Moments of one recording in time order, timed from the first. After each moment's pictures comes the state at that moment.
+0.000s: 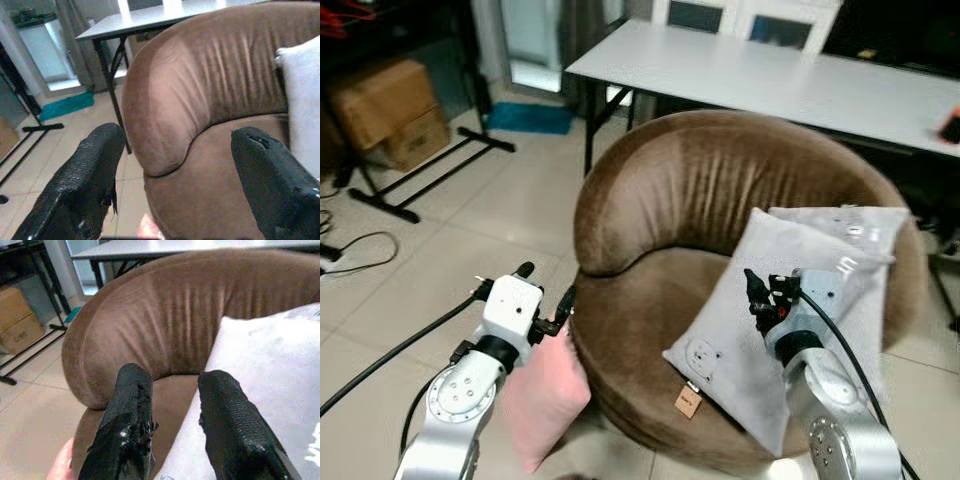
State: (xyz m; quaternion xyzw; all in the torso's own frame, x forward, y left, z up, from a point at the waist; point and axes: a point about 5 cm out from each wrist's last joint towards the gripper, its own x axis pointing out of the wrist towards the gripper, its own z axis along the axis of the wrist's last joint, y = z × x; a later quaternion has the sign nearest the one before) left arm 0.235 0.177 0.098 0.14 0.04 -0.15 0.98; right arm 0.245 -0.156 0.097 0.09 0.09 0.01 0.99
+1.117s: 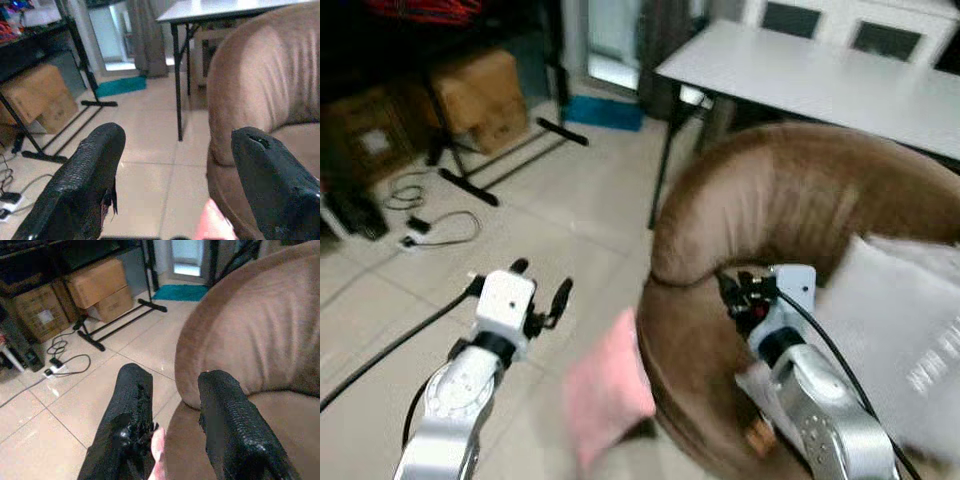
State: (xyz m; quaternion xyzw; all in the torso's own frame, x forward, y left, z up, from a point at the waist) left arm 0.240 0.179 0.102 0.12 0.03 -0.14 0.98; right arm 0.244 -0.138 0.094 0.09 0.11 0.11 0.98
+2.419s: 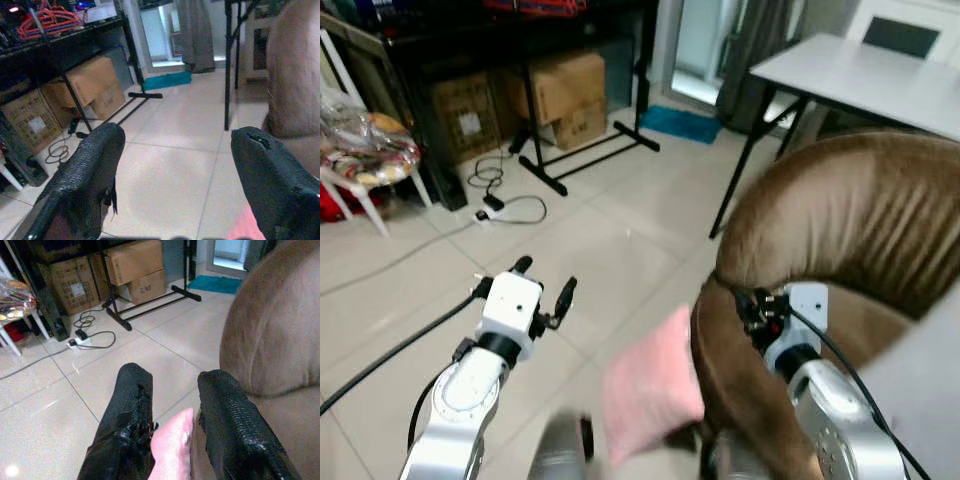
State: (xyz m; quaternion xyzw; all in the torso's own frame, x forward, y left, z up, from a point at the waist) left arm 0.239 0.179 0.098 0.14 0.02 -0.13 0.98; right arm 0.237 -0.158 0.069 0.07 0.13 0.10 0.98
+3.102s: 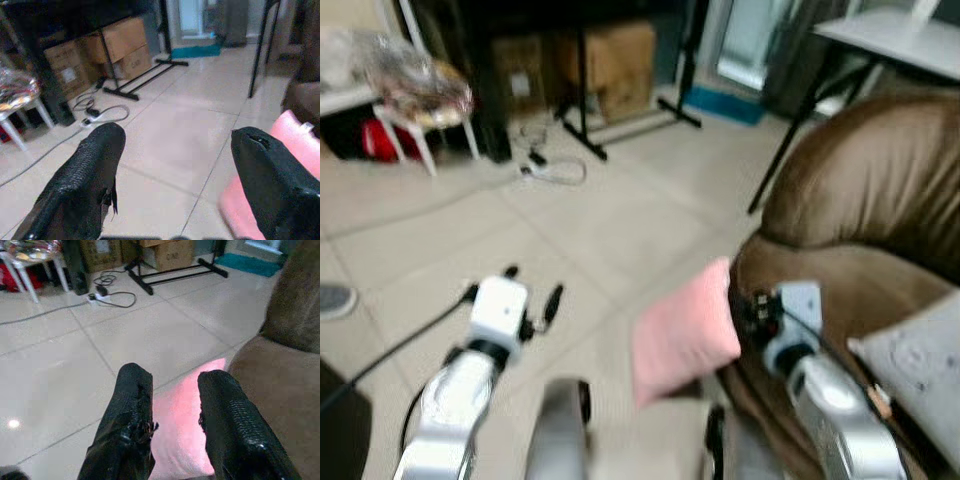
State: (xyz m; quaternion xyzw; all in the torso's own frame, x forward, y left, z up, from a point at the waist) left arm 0.239 0.187 0.091 0.13 0.04 -0.12 0.98; right arm 0.243 -0.164 0.064 0.03 0.15 0.09 0.98
